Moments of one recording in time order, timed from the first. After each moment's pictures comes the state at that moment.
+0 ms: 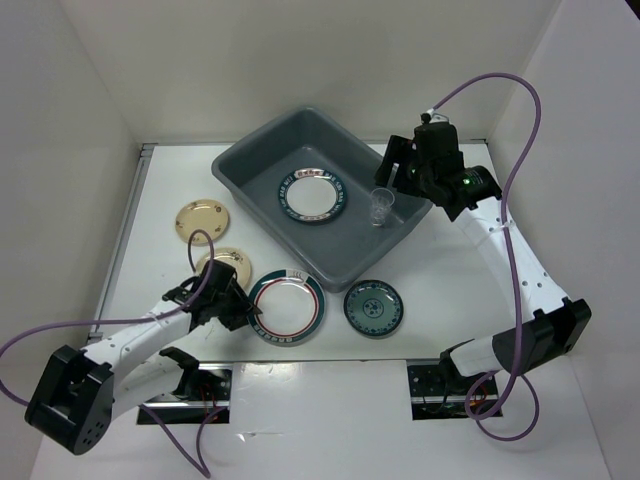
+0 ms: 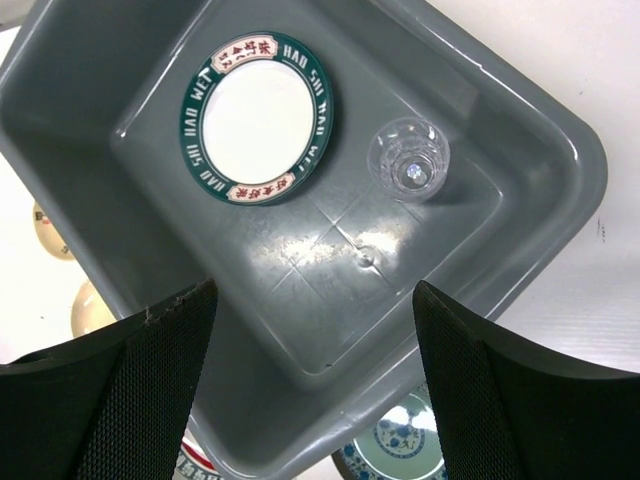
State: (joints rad) left arm -0.43 1.01 0.39 -0.45 0.09 -1.14; right arm 0.36 1.40 1.55 -0.76 0.13 0.52
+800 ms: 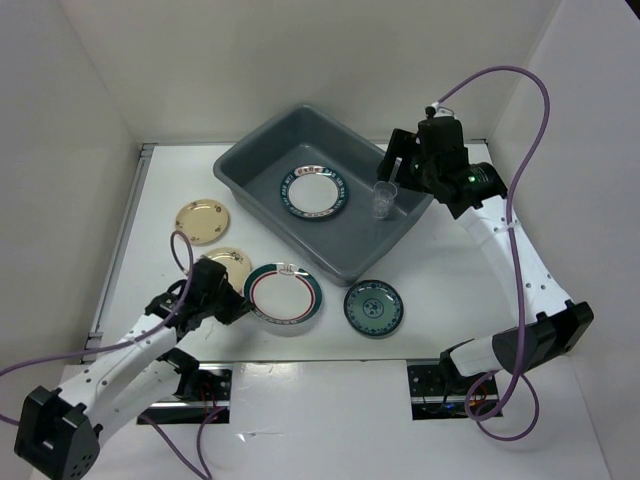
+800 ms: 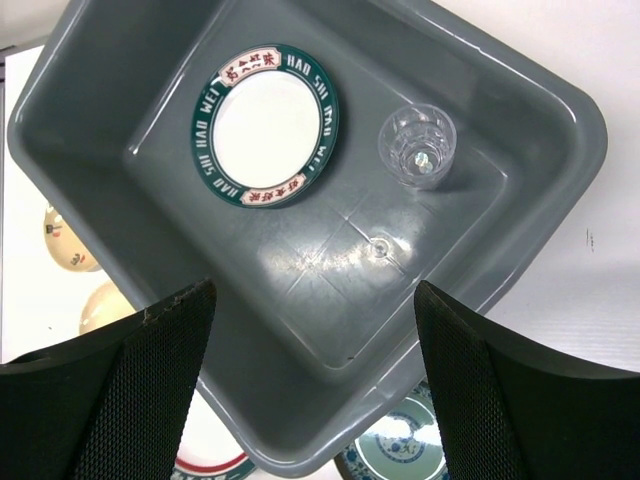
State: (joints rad) left arm -0.44 0.81 0.42 -0.53 0.03 -1.24; right arm 0.36 1.40 1.60 -0.79 0.15 0.51
